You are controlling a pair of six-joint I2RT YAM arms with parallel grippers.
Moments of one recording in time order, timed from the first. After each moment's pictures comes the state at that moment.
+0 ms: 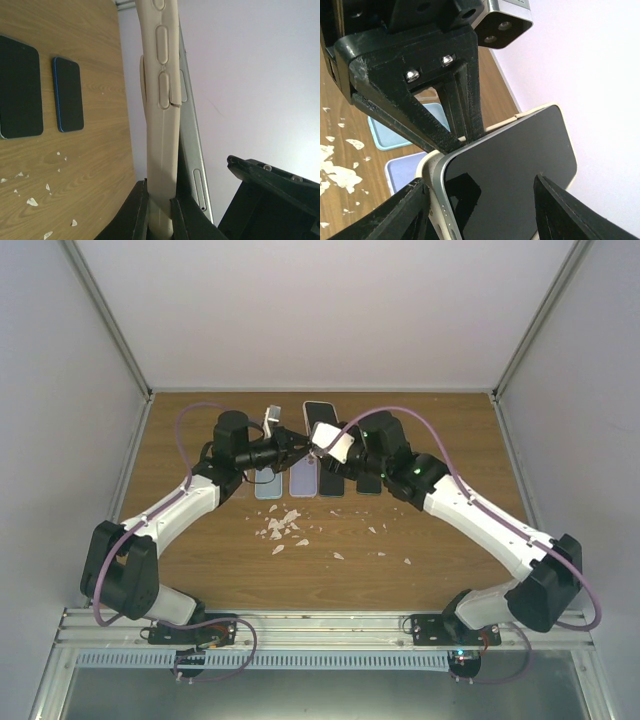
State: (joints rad) left arm -0.39 1.44 0.98 0.21 0.76 -1.19; right arm 0.73 1.39 1.27 -0.34 -0.06 -0.67
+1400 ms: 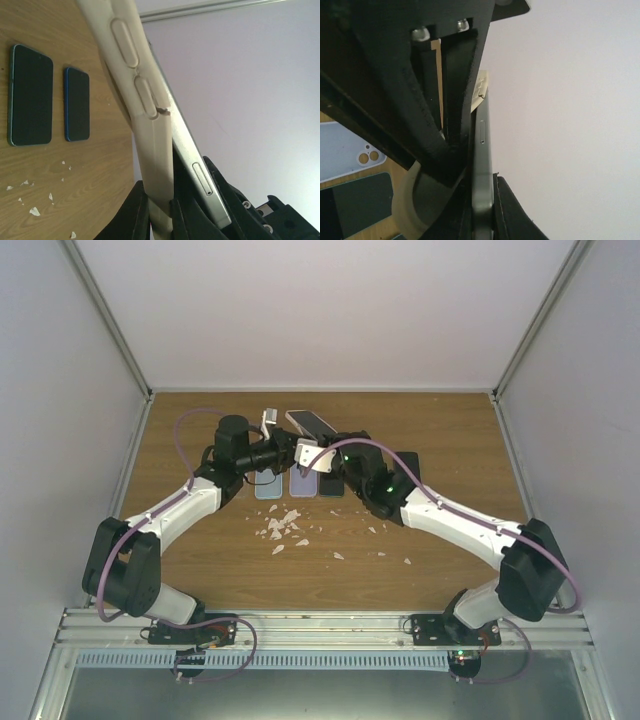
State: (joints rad) left arm -0.39 1.45 0.94 0.28 0.69 -1.25; right arm 0.82 1.47 1.10 0.08 0.31 -1.06
